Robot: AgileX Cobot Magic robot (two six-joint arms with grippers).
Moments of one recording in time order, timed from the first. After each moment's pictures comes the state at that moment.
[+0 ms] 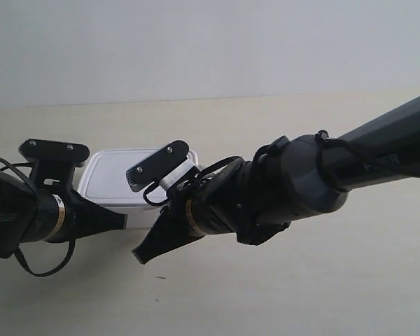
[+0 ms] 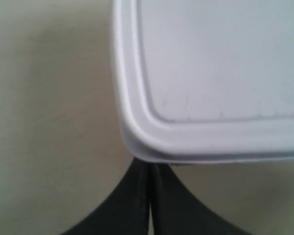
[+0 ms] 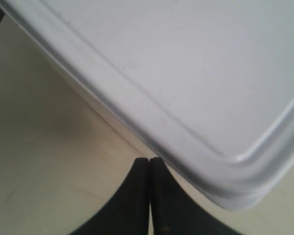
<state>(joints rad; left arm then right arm) -0.45 1.77 -0.69 1.56 0.36 -1.94 0.85 2.04 -1.08 -1.74 0.13 1.76</state>
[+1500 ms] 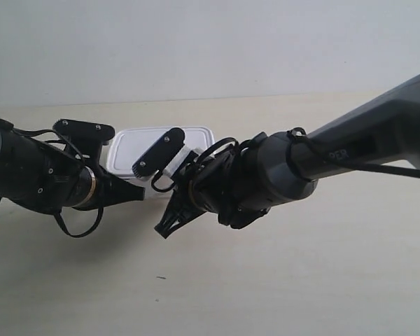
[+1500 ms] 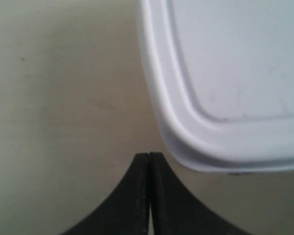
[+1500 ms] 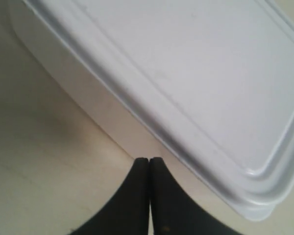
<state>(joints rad) -0.38 1.98 -0.93 1.60 0.36 -1.89 0.80 2.15 -1.20 -1.74 0.31 1.52</state>
